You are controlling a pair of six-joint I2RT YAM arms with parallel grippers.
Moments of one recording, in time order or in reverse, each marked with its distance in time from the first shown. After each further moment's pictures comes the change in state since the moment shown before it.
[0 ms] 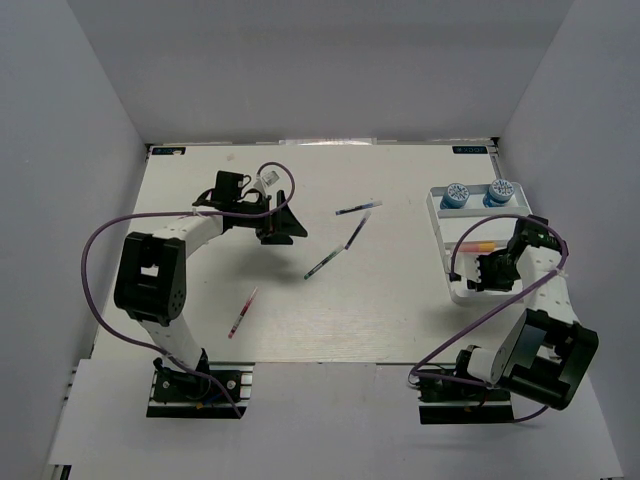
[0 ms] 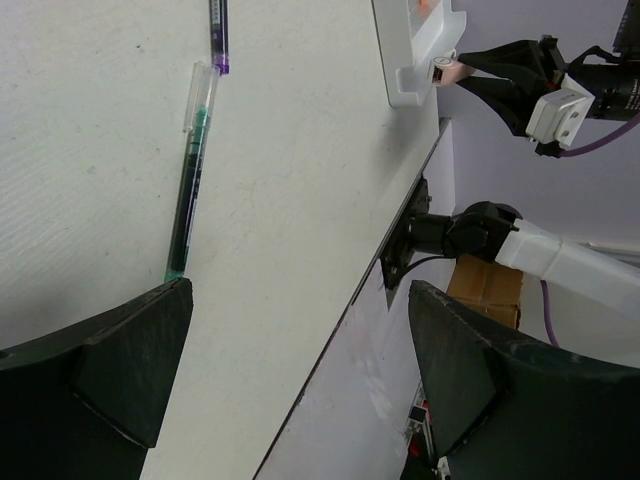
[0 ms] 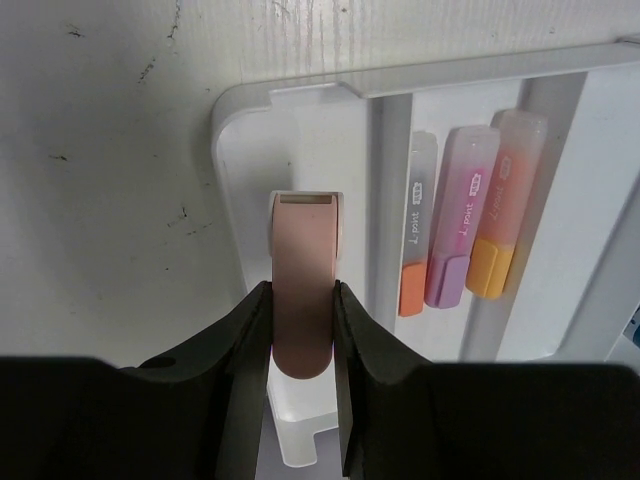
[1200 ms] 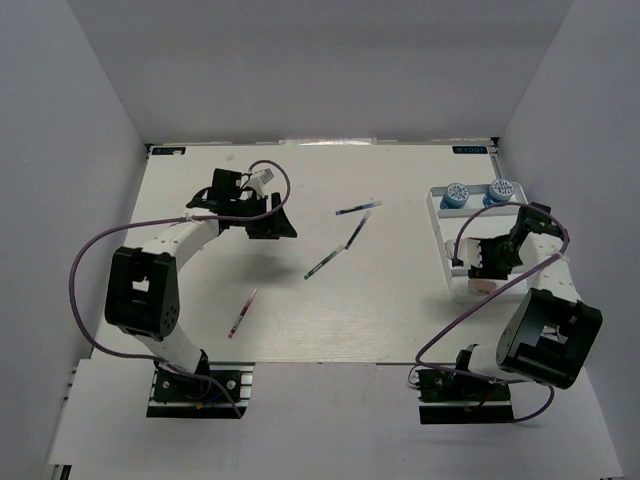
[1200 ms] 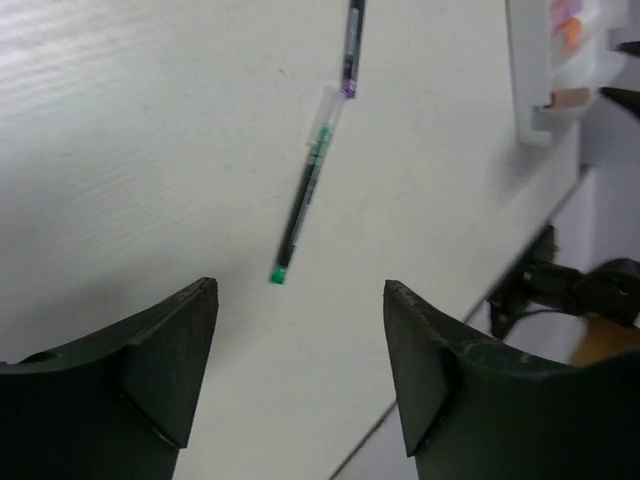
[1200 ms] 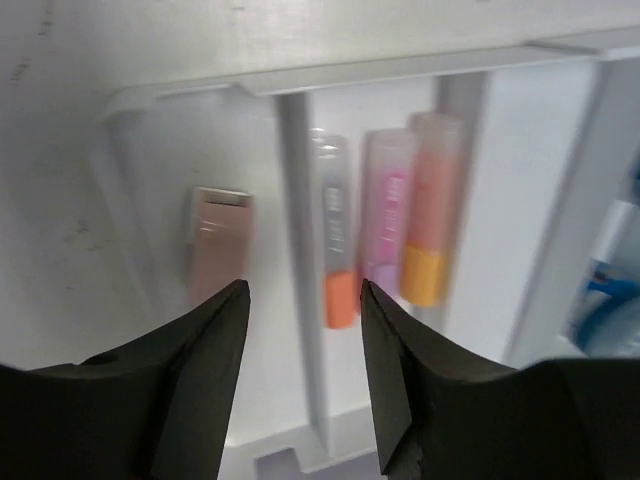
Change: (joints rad) left arm -0.016 -0.069 -0.001 -0.092 -0.274 0.101; right arm -0.001 0.111 0.032 0.106 -0.048 -0.011
